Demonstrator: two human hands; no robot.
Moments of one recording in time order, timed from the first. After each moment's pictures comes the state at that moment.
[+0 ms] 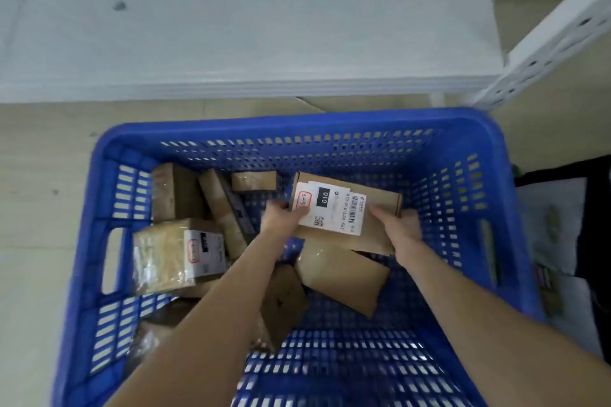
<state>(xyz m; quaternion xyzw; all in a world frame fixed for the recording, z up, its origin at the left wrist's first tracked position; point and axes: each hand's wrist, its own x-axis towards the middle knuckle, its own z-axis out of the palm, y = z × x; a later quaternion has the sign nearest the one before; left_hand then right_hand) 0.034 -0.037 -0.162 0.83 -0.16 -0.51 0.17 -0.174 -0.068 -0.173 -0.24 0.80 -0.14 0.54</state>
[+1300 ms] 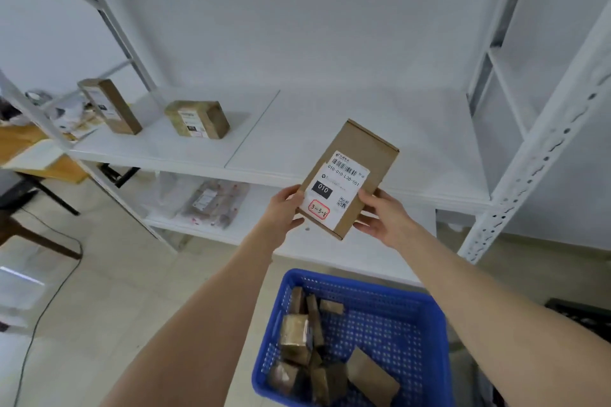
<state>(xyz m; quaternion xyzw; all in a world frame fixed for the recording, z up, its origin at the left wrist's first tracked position) 0.099 0.026 0.587 0.69 -0.23 -0.45 0.52 -0.074 -0.070 0.564 -0.35 0.46 -0.25 0.78</state>
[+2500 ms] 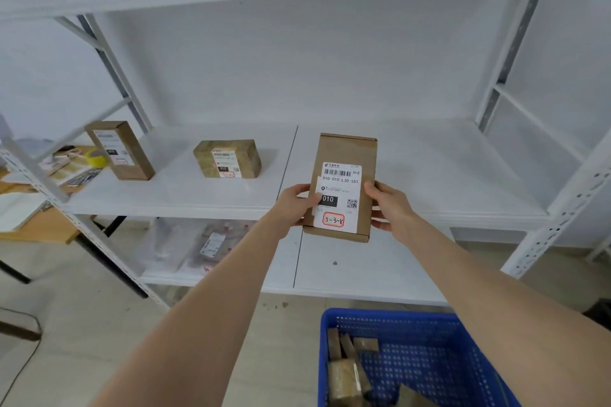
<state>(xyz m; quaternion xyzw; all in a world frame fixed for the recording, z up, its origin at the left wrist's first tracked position) 0.324 0.037 0.642 0.66 -0.39 -0.48 0.43 0.137 -0.011 0.640 -0.44 0.54 -0.35 0.63</state>
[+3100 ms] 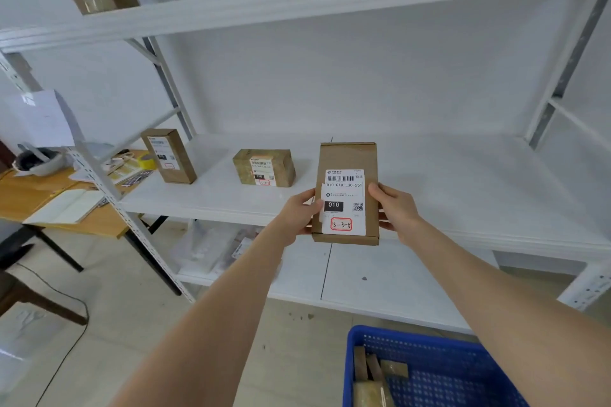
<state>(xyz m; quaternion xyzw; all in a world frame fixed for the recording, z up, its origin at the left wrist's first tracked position) 0.364 0.056 0.651 0.67 -0.36 -0.46 0.46 0.186 -0.016 0.649 -0.49 0.49 -0.36 0.63</state>
